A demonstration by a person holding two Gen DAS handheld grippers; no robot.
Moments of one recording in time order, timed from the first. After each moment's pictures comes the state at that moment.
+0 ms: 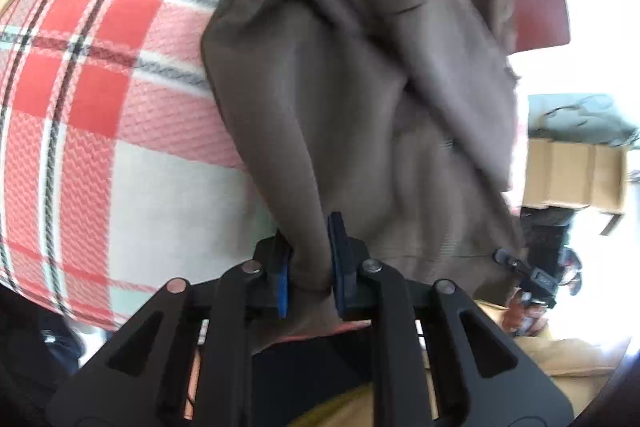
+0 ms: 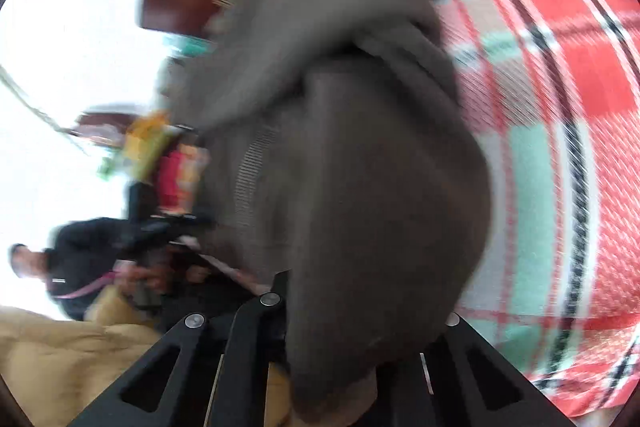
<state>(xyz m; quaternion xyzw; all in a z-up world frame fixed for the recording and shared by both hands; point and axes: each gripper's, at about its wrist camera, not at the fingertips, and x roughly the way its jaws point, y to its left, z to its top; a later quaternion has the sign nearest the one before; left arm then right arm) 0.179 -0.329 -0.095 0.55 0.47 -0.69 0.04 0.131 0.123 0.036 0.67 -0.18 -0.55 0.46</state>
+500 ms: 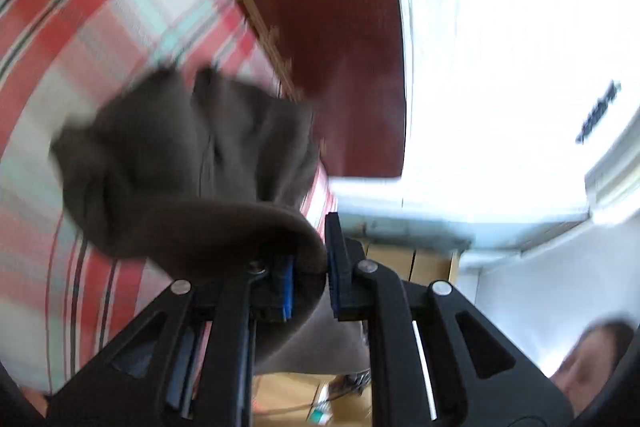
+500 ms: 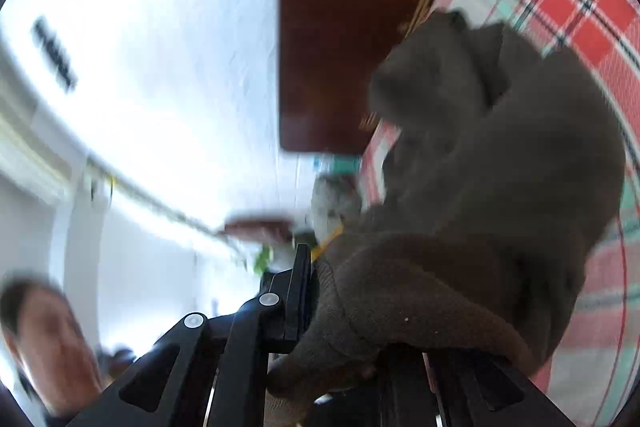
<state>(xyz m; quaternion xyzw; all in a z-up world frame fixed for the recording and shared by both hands) 0.050 -0.427 -0.014 0.30 0.66 -0.69 -0.03 -0.017 0.096 0.107 0.58 -0.45 -0.49 0.47</state>
